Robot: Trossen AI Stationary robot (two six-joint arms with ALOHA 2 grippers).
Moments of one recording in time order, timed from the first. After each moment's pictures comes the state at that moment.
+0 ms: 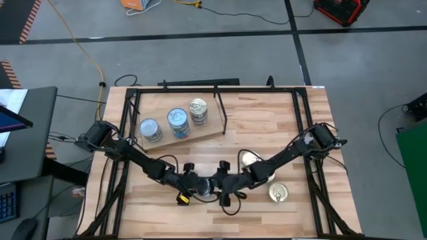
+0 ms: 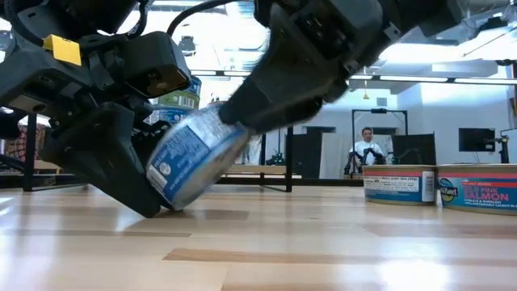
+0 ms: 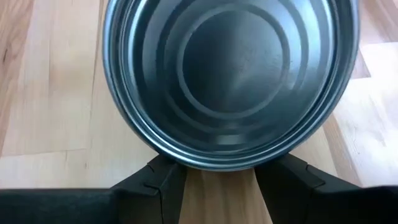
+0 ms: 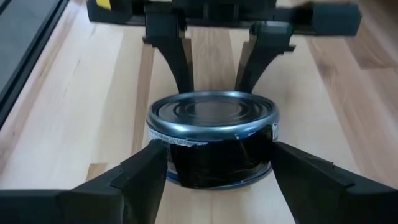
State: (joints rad) left arm -0.45 1.77 0.79 0.22 -0.20 -0.29; right arm 0.39 1.95 1.13 0.16 0.31 0.30
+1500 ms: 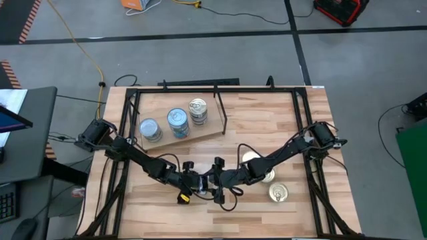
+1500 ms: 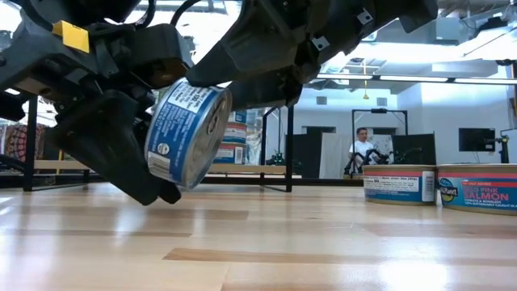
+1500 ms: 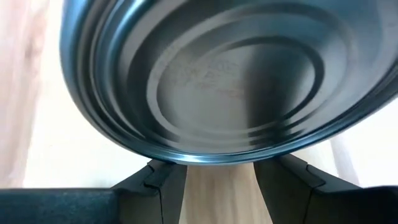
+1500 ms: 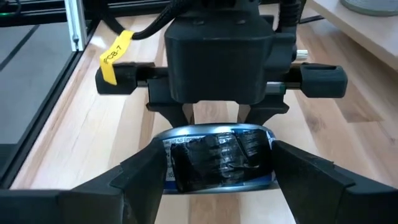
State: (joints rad) left arm -0.44 1.72 0.84 0.07 -0.21 -0.30; right arm 0.35 1.95 1.17 0.22 0.31 0.26
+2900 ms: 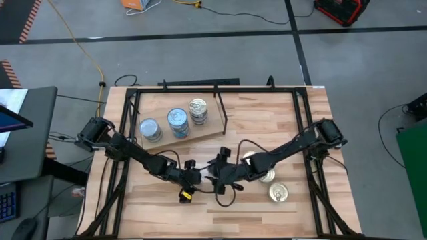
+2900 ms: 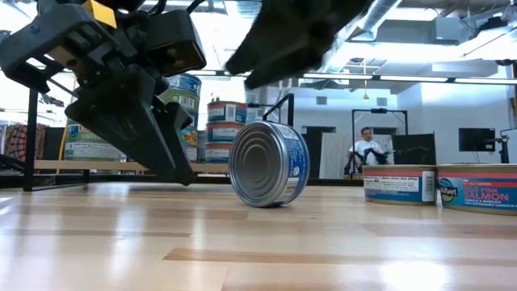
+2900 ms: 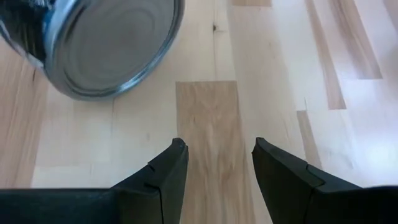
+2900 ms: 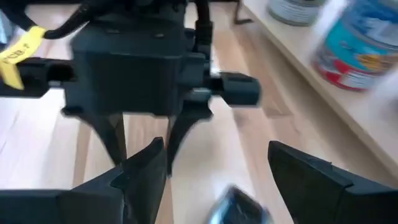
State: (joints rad) left arm -0.41 1.70 0.86 0.05 -0.14 -0.32; right arm 0.35 1.86 1.25 -0.05 0.44 0.26
